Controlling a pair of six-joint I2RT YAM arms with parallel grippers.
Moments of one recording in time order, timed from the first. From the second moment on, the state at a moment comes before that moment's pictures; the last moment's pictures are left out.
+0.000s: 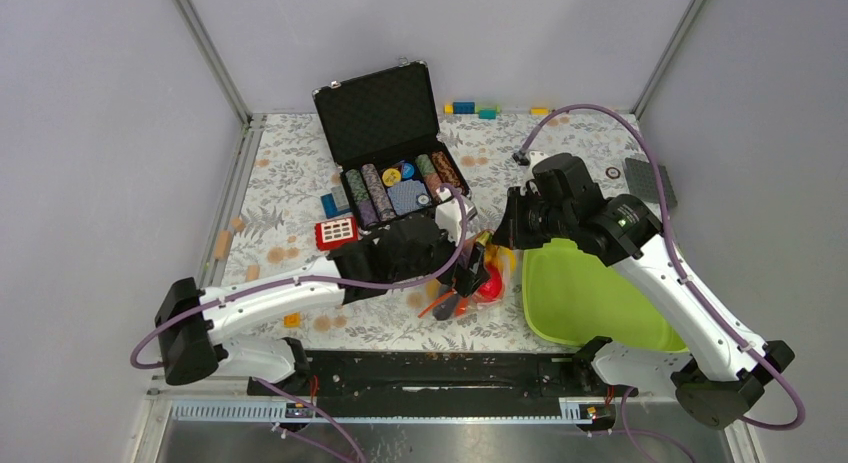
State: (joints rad) left arm -1.11 1.28 1.02 -0.21 -0.03 -0.37; right arm 0.67 1.14 1.38 -1.03 -0.12 0.53
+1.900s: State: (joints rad) left arm -1.12 1.34 1.16 -0.37 -0.08 -0.26; right arm 0.67 1.17 1.41 -0.93 -0.26 0.50
